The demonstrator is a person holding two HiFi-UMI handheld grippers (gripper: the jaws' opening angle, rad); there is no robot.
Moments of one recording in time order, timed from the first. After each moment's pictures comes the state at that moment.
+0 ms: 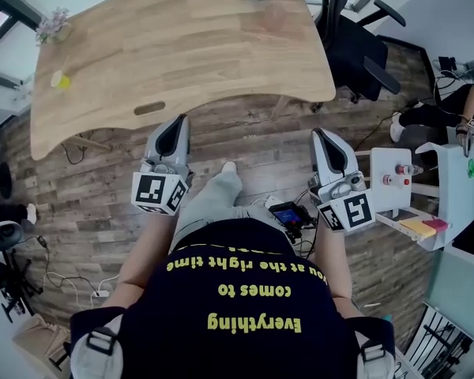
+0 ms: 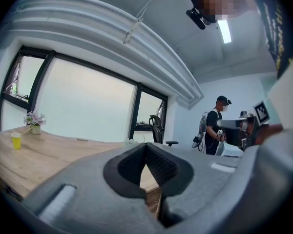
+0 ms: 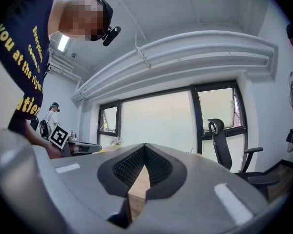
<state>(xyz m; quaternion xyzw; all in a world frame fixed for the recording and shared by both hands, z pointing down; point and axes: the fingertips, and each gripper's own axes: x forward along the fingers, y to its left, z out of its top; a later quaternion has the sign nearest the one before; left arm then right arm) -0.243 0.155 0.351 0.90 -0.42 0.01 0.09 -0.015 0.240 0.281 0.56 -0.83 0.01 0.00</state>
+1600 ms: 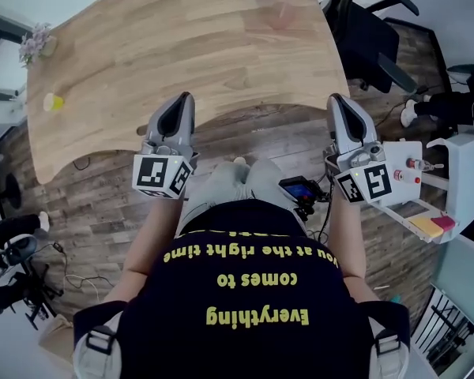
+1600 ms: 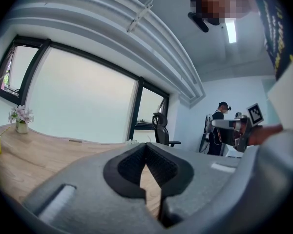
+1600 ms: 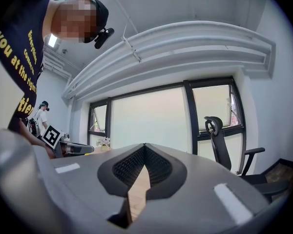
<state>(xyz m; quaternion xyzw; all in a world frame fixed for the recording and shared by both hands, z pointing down) -0.222 0.020 0.359 0.91 -0.40 0.01 0.10 0.021 0.094 0.287 0.58 -0.81 0.02 0.00</state>
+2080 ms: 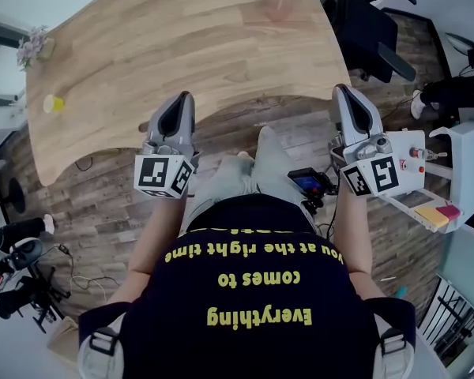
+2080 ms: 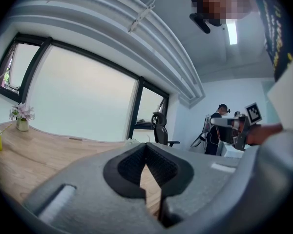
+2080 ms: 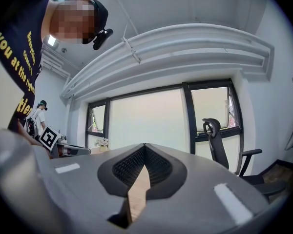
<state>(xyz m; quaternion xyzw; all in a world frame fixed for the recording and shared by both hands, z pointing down) -0.230 0.031 0.365 0.91 -0.40 0.01 0.11 0.020 0.102 0.282 0.59 -0.80 0.01 0.00</state>
